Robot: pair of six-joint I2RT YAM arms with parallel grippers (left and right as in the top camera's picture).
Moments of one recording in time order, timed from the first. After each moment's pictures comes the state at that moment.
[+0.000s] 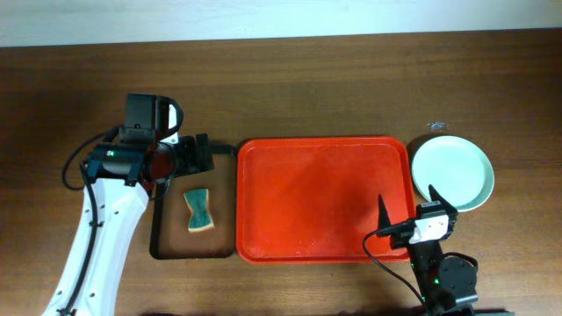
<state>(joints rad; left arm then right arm) -0.10 1.40 1.26 -0.96 0.02 -0.26 0.17 0.01 0.01 -0.07 0.04 -0.11</state>
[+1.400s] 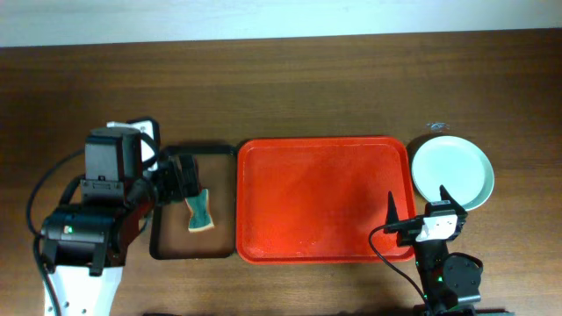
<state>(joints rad) -0.10 1.08 1.26 -1.08 0.02 -0.26 0.08 0.01 0.01 -0.07 0.04 -0.10</state>
